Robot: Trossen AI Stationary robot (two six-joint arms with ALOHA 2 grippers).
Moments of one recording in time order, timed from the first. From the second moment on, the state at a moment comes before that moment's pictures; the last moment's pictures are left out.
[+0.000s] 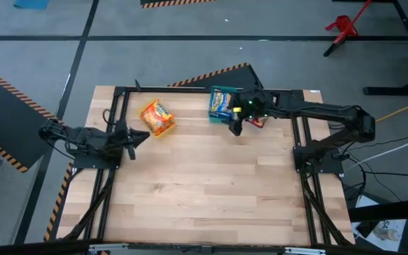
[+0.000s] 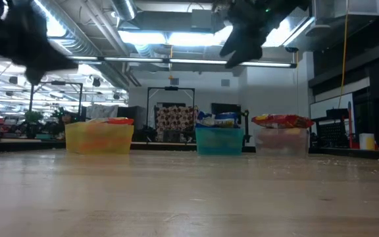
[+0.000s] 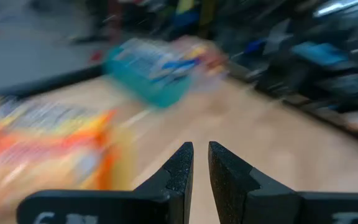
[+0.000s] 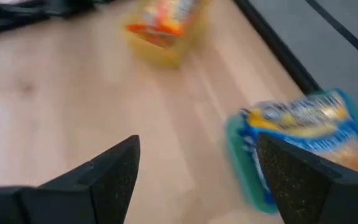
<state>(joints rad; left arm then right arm) -0.31 0.01 0.20 -0.45 -0.72 -0.52 -0.28 1.41 1.19 -0.50 -0.01 0.11</state>
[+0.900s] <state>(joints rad) -0.31 0.00 0.30 -0.33 -0.37 -0.16 -0.32 0.65 0.41 0.13 -0.18 0.18</state>
